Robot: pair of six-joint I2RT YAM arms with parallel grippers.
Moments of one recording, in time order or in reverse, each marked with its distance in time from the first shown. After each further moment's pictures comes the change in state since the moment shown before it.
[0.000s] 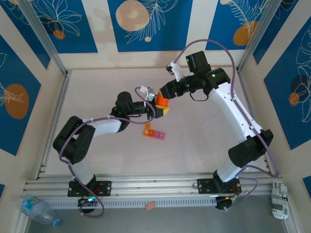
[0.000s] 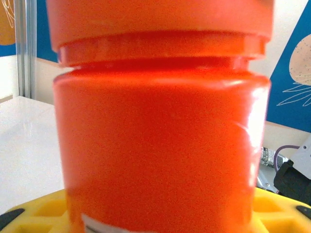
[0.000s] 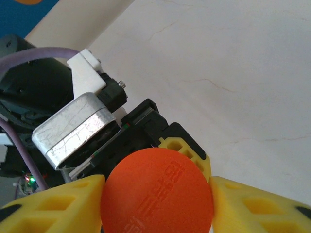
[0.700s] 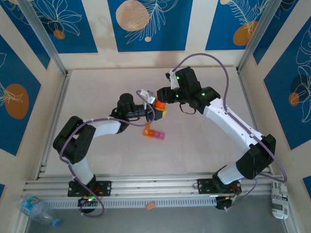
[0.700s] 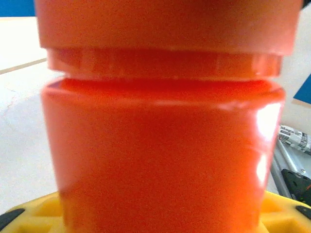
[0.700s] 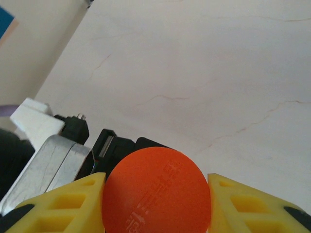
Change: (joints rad) left arm -0.001 0.000 -0.034 -0.154 -0.129 0.120; right arm 0.173 -0.136 -0.355 0.393 0.449 0.438
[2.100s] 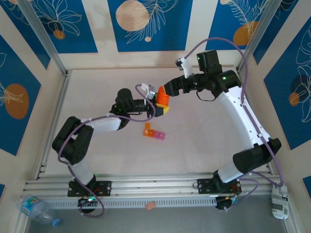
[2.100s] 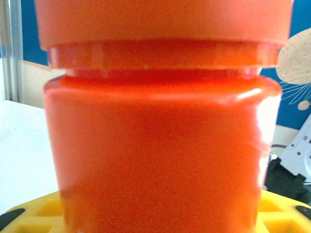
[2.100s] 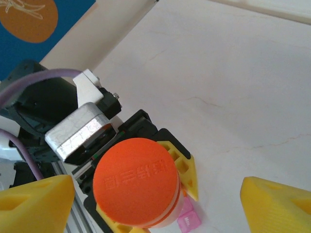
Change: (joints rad) left arm 0.006 -0.011 0.086 0.092 0.186 -0.119; right arm -0.232 0.054 0.325 -0.344 -0.467 -0.365
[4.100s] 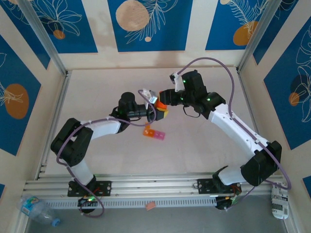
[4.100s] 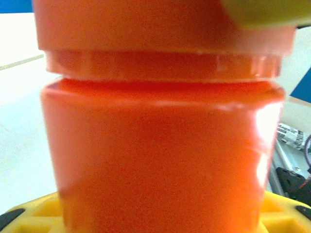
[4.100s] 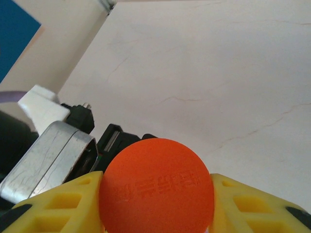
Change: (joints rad) left arm -0.025 -0.028 -0.061 -0.192 -0.203 0.137; right arm 0.188 -0.143 -0.447 0.442 0.370 0.358
